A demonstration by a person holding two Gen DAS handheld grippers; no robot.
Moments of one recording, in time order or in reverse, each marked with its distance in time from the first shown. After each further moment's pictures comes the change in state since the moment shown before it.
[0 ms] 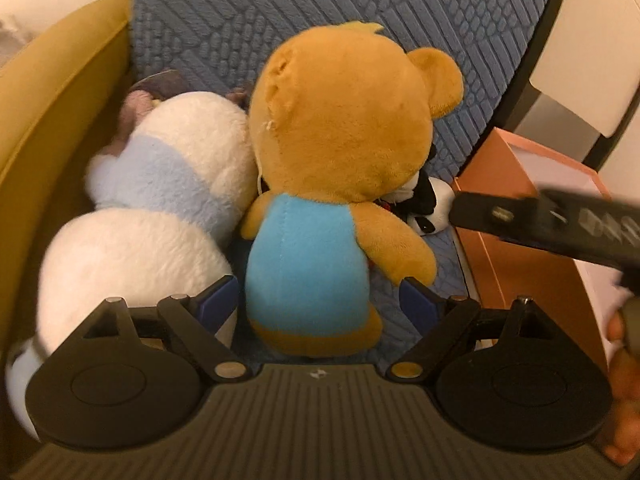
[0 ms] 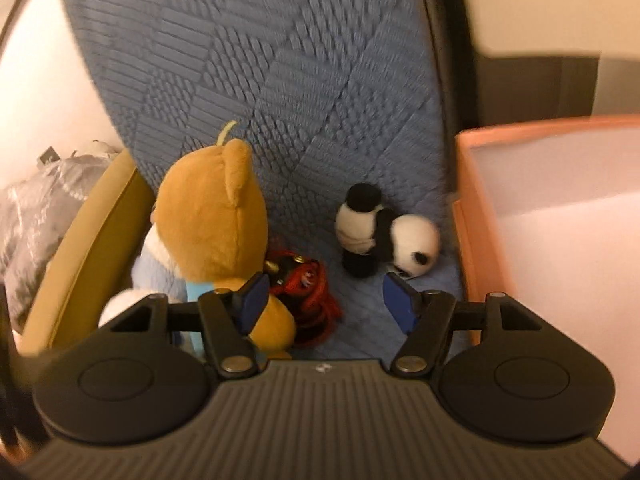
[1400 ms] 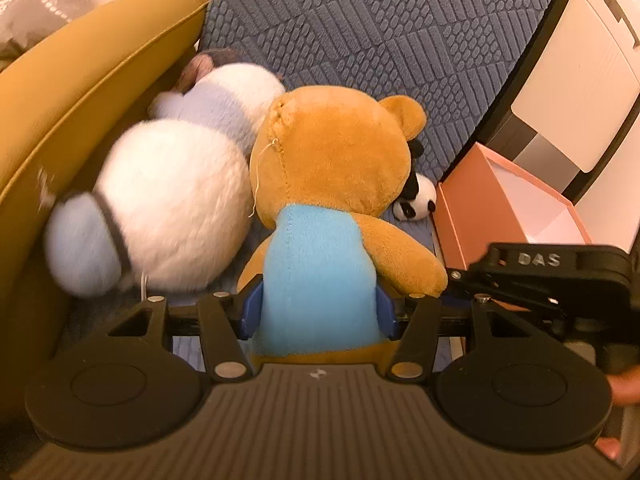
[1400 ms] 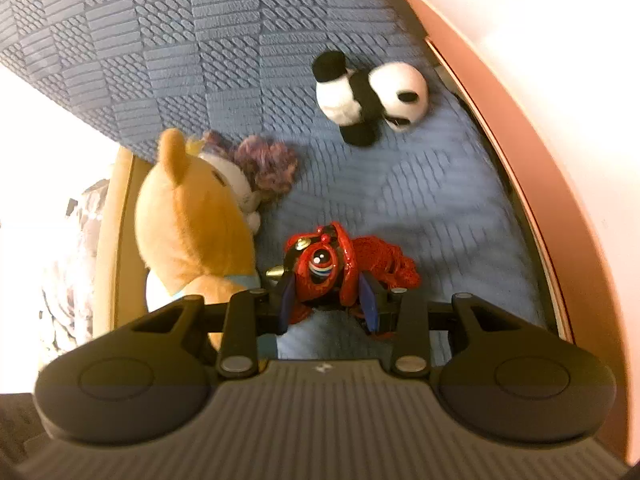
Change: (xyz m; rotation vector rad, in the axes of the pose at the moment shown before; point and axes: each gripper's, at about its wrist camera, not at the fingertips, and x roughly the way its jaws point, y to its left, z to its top) left arm -0.065 0.005 -0.070 -0.182 -0.074 -0.020; right arm -0.017 -0.036 -0.076 0.384 0.189 0.138
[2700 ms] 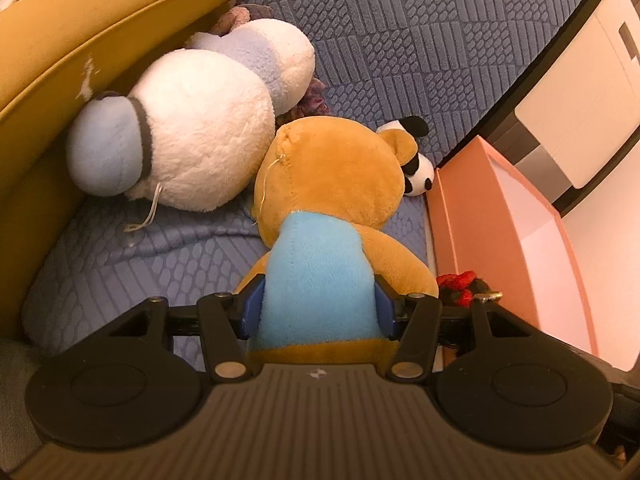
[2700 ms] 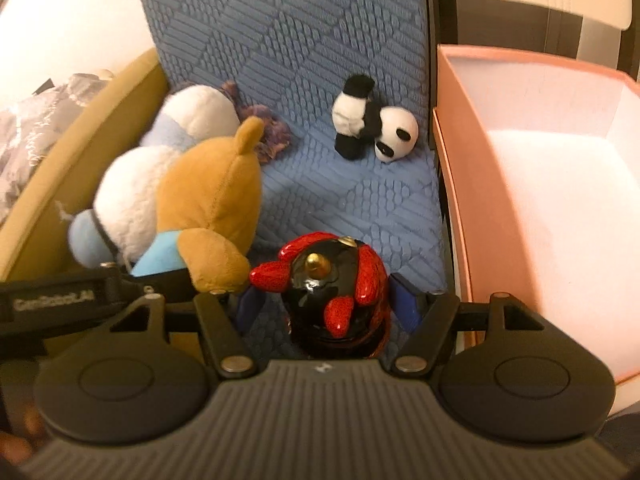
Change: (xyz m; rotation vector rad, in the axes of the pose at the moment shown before) left arm -0.020 0.008 -0.034 -0.160 0.037 -0.044; right arm -0.016 0.024 -0.066 -0.501 -0.160 -0.248
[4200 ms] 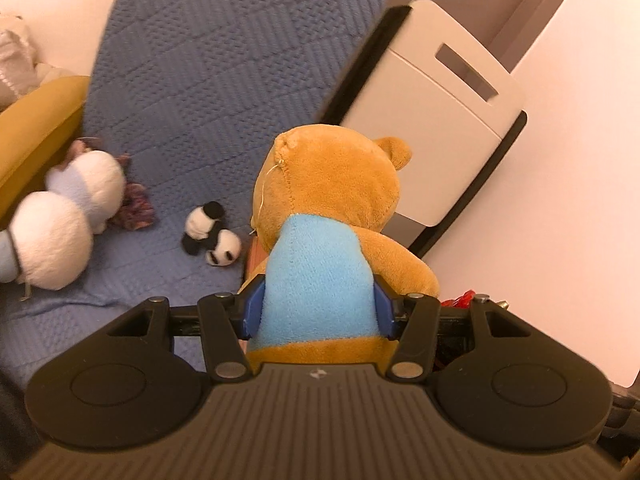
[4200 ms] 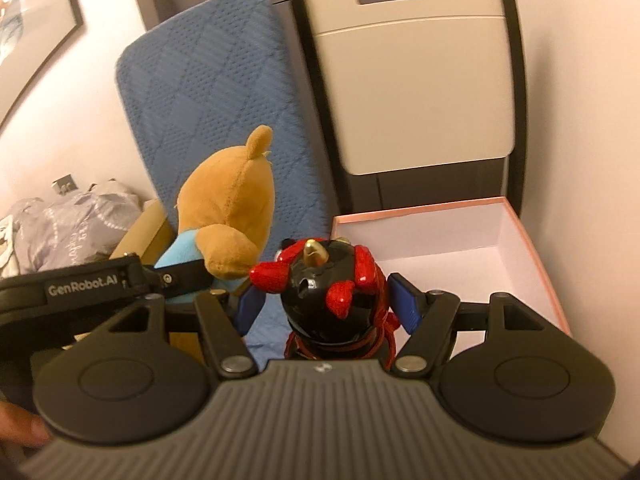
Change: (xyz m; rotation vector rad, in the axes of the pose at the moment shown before) left arm -0.100 -0.229 0.014 0.126 -0.157 -0.150; right arm -0.207 -0.119 0.081 0.050 -0.228 0.009
